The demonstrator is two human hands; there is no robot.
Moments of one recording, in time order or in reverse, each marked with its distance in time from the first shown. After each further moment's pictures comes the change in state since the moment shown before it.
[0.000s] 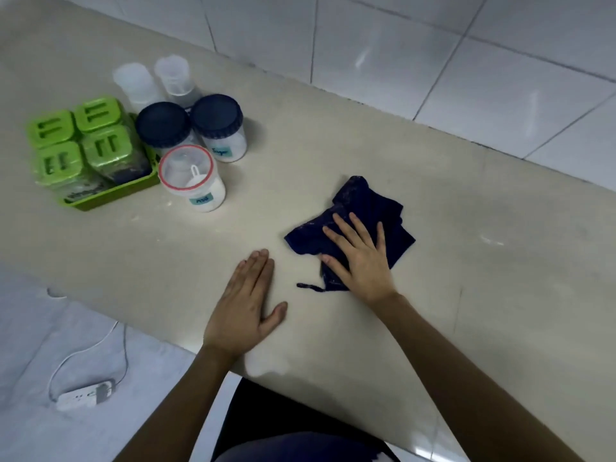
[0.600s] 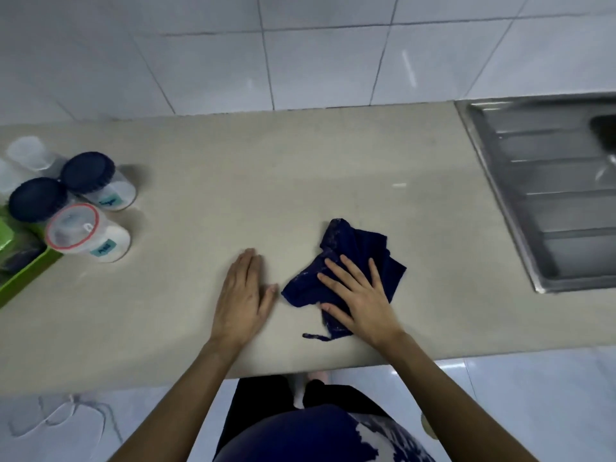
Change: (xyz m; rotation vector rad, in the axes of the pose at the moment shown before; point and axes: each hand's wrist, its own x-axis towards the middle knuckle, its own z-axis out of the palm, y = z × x) left_hand 0.017 0.096 0.012 -0.008 -0.069 0.203; right_hand -0.204 0.006 -0.027 -0.039 0.014 0.296
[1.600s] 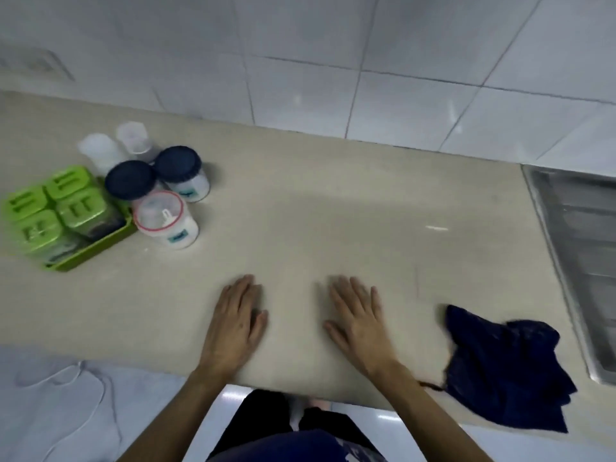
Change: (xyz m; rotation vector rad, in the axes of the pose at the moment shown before) left_hand -0.043 -0.081 -0.024 -0.059 0.115 -0.105; right_hand 0.046 -0.070 0.008 0.023 -0.007 -0.046
